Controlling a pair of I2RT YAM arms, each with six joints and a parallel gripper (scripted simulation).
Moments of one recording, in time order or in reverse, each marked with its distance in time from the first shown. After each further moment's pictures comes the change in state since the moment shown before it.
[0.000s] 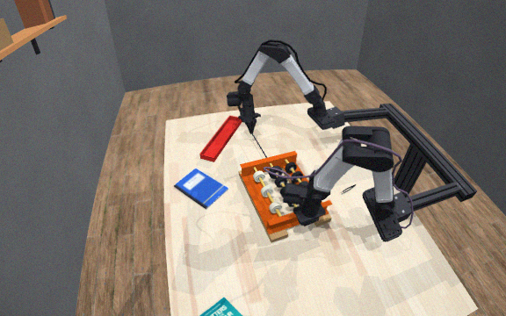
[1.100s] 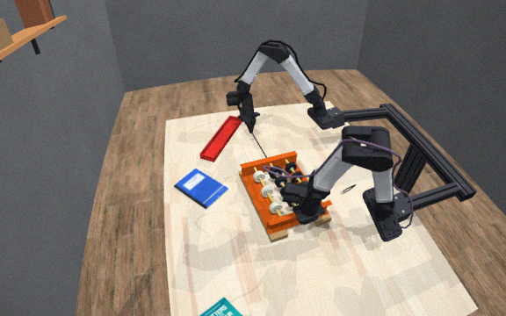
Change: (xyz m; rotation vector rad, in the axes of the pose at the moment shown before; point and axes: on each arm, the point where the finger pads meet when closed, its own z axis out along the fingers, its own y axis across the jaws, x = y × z) left arm -0.007 0.000 0.000 0.000 -0.026 -0.001; right arm -0.007 -0.001 -0.002 0.010 0.006 0.004
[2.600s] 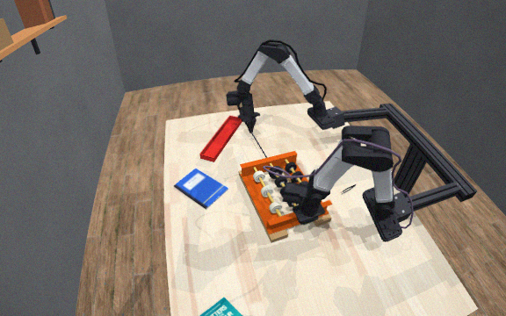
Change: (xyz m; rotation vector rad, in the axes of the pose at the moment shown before) left arm 0.000 0.000 0.000 -0.001 0.000 0.000; right arm 0.000 0.001 -0.001 -0.007 -0.002 -0.011
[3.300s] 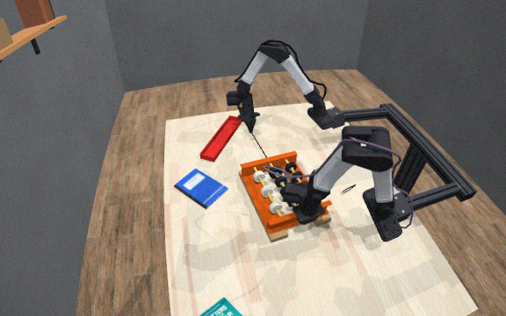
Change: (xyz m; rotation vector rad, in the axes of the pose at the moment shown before) left arm 0.000 0.000 0.000 0.000 0.000 0.000; right arm 0.000 0.000 0.000 -0.001 0.000 -0.002
